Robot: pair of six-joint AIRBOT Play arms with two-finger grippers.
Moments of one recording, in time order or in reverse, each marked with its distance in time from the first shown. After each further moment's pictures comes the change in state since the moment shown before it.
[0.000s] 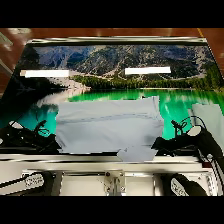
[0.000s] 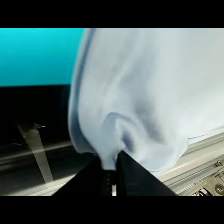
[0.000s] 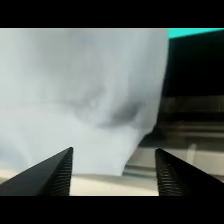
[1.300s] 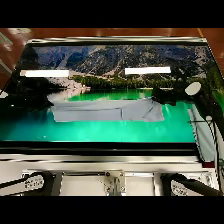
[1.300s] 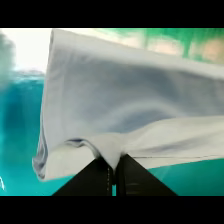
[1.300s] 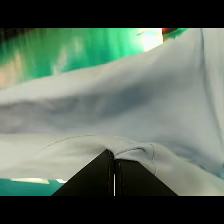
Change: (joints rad) left arm -0.154 -0.047 0.541 -0.124 0.213 -0.108; right arm 0.208 -0.325 0.697 0.049 -0.298 0.135
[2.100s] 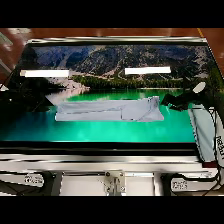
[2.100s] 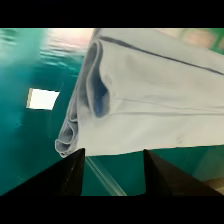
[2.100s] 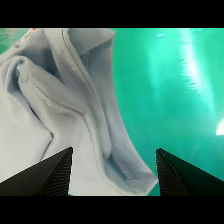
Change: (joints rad) left arm 0.090 -0.201 0.204 0.035 -0.272 -0.103; right arm -0.208 -0.187 0.071 -0.080 0.158 -0.137
